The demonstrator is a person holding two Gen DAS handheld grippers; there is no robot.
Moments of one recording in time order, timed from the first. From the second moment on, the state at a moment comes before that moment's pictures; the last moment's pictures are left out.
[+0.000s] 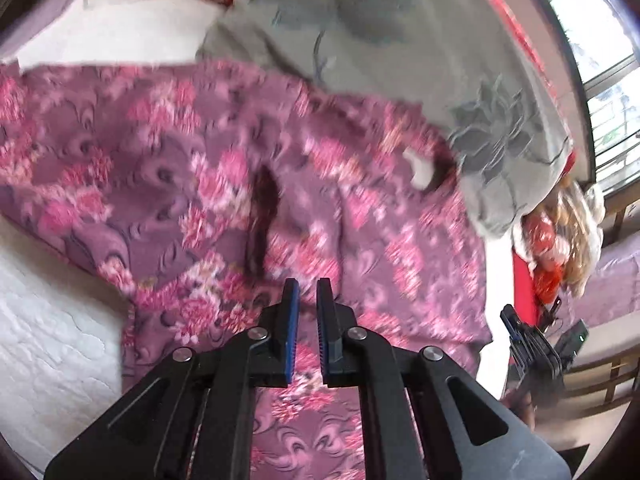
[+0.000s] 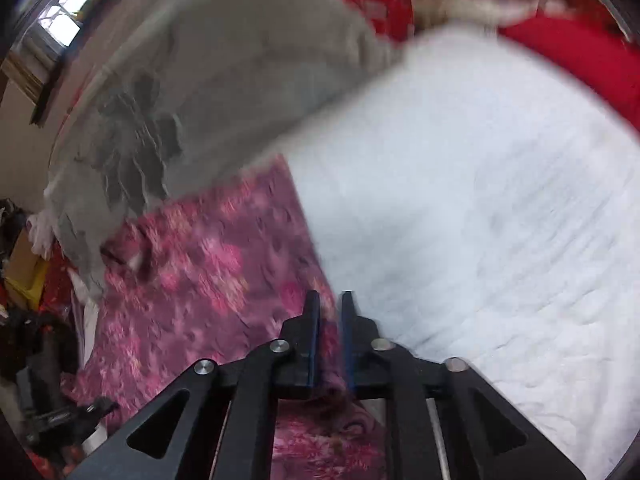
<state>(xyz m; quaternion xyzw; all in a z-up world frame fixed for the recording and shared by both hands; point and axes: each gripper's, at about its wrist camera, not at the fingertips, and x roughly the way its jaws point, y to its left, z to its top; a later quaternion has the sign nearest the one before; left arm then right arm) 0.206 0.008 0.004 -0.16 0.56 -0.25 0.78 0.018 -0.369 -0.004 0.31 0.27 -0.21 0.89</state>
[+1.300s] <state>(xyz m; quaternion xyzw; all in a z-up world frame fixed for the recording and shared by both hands) 0.350 0.263 -0.011 0.00 0.51 0.03 0.86 0.177 -0.109 -0.047 0.12 0.35 0.09 0.92</state>
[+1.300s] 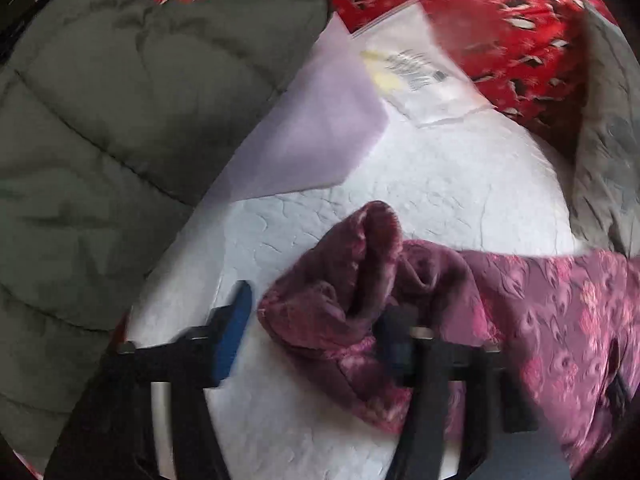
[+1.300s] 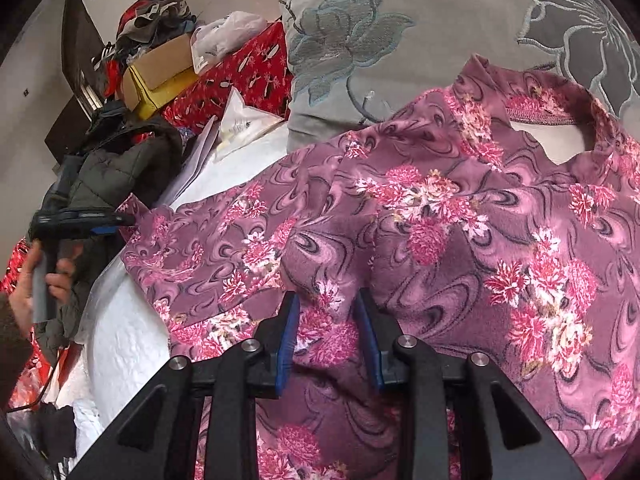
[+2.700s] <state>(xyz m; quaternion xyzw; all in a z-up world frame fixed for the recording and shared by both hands) 0.182 -0.139 0.022 -0.03 0.58 -0.21 0.78 0.055 -0.299 -0.042 0.17 0.32 -0.09 0.93</state>
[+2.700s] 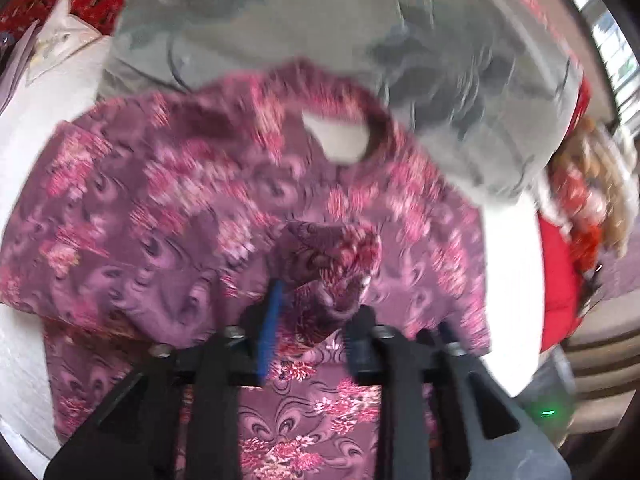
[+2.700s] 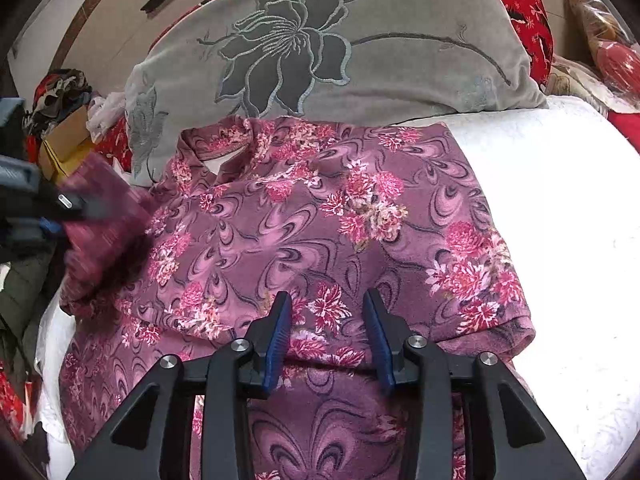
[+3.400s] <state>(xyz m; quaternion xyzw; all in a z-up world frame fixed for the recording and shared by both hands) 0.153 0.041 -0.025 -0.22 0.60 -0.18 0.75 0.114 -0.240 -0.010 0.27 0.35 0.02 0.89</state>
